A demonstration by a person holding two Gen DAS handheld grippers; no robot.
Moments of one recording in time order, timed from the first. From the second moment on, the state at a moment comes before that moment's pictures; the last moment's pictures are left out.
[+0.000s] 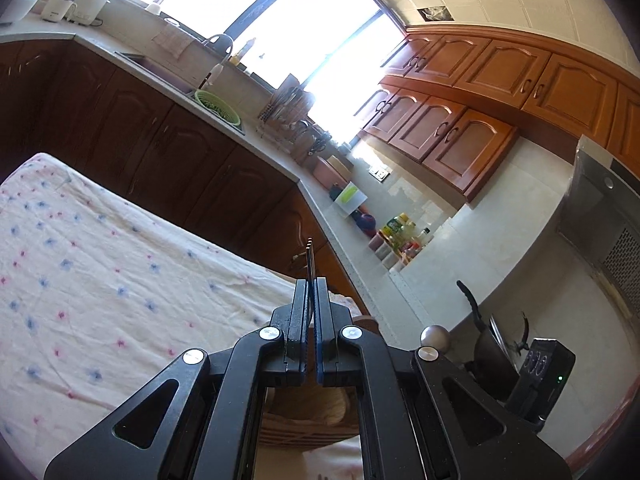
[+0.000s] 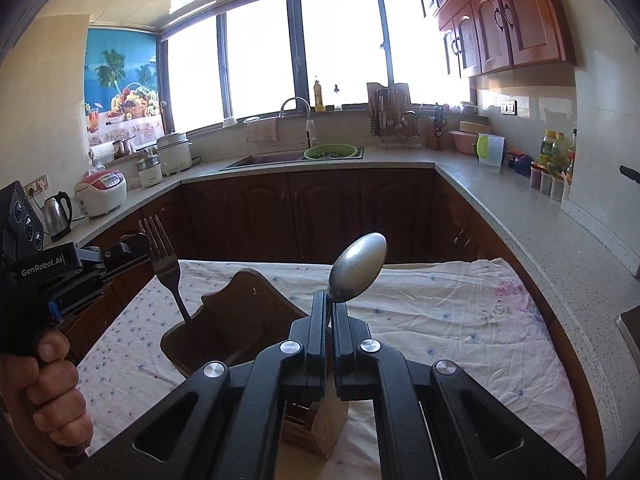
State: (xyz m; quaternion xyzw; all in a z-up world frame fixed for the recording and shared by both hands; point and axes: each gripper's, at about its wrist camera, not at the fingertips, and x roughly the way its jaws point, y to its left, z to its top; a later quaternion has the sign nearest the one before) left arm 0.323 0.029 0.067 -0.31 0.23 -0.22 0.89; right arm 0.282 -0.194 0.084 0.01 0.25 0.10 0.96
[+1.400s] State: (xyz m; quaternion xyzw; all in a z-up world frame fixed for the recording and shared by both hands) left arm 0.225 0.055 0.066 -0.27 0.26 -0.13 0.92; right arm 0.208 -0.258 0.080 0.14 0.25 0.11 0.95
